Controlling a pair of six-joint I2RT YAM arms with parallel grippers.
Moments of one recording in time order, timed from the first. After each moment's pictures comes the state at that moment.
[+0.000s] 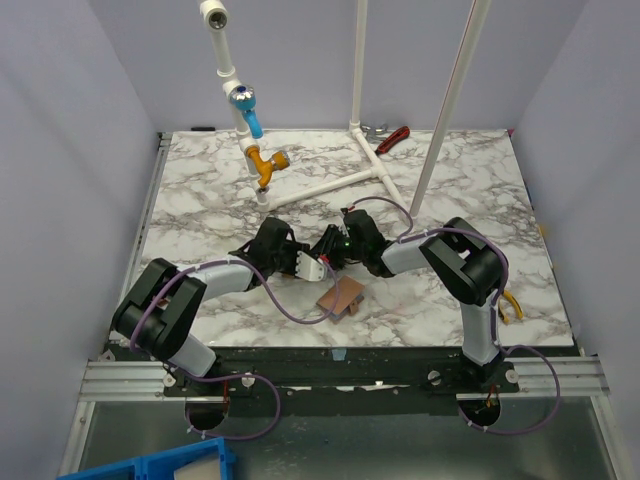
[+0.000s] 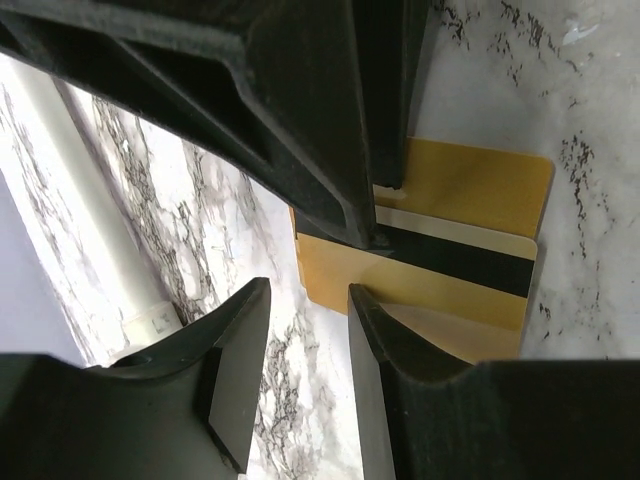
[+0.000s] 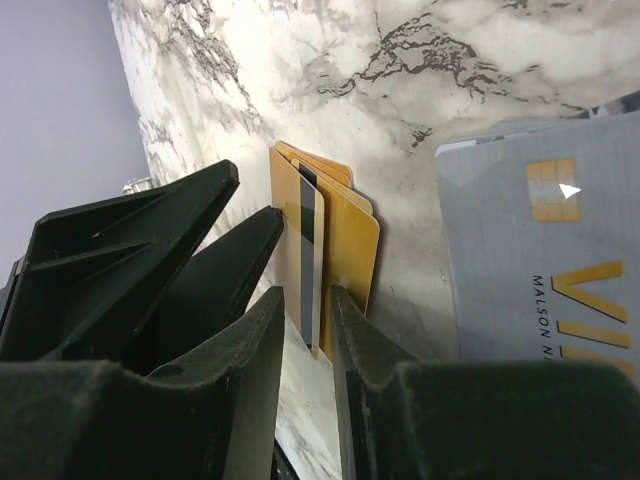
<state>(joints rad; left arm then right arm) -0.54 1.52 0.63 0.09 0.18 1.25 0.71 2.02 0.94 0.52 -0.37 1.11</state>
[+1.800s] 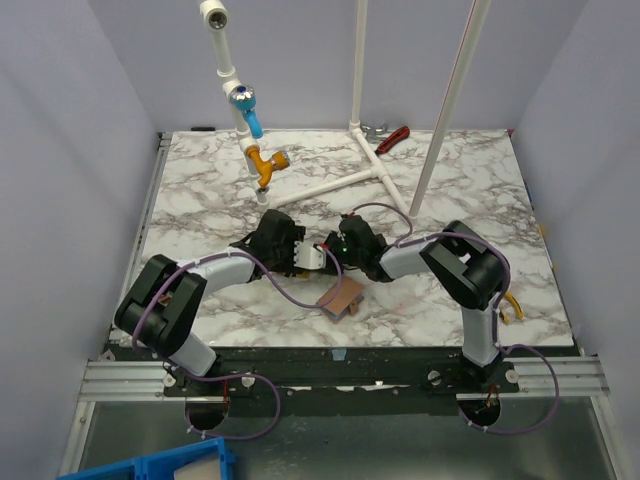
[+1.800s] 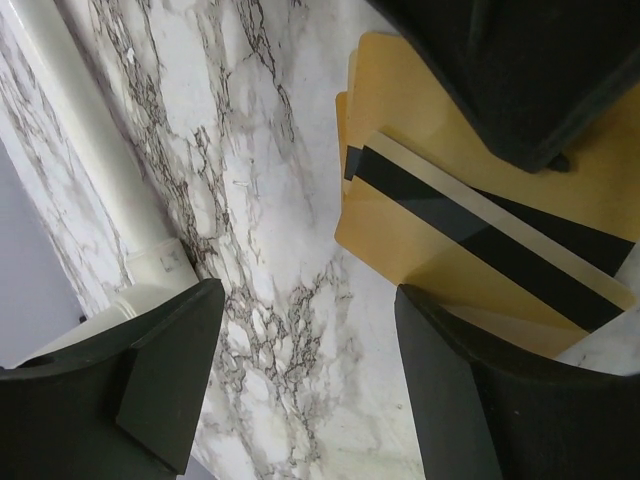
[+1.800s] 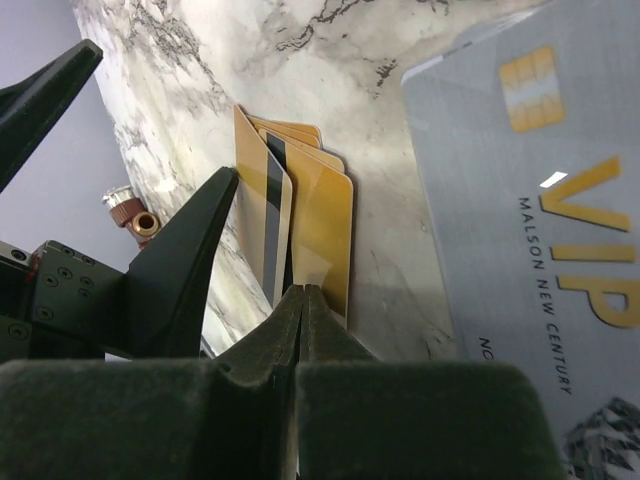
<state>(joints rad) -0.52 1.54 0.71 0.00 0.04 1.20 0.76 2.00 0.93 0.47 -0.28 1.15</state>
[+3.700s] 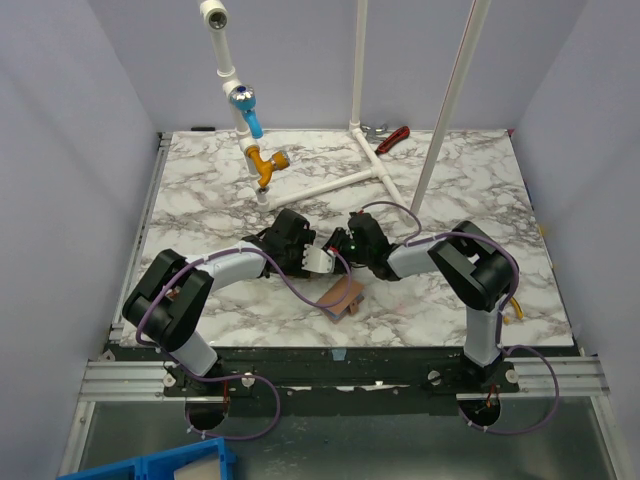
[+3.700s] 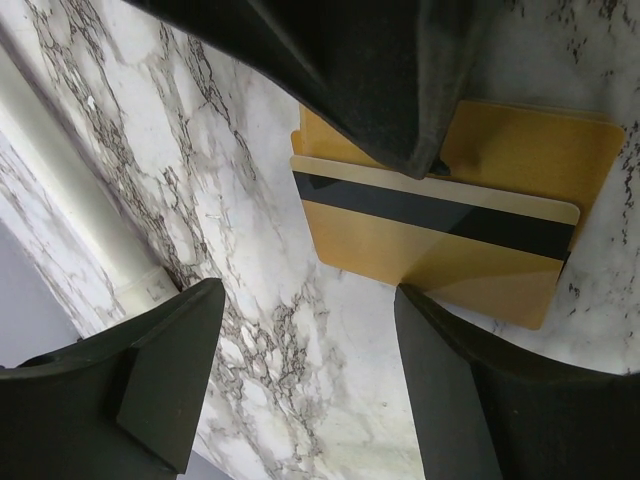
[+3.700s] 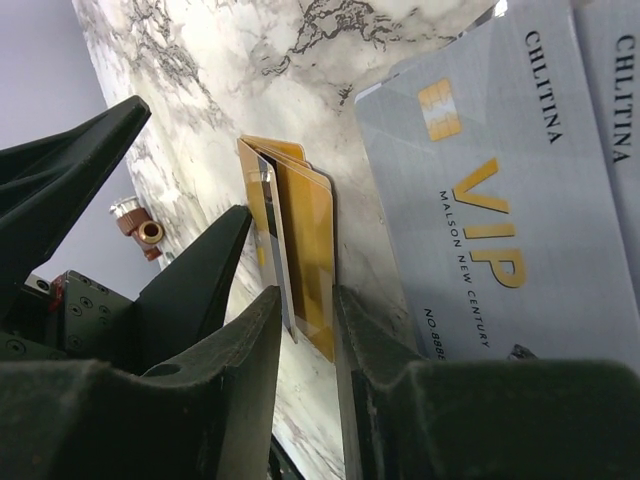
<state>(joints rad) -0.60 1.59 0.81 -0.17 -0.02 1.19 0.71 1.95 0.88 0.47 -0.29 1.14</state>
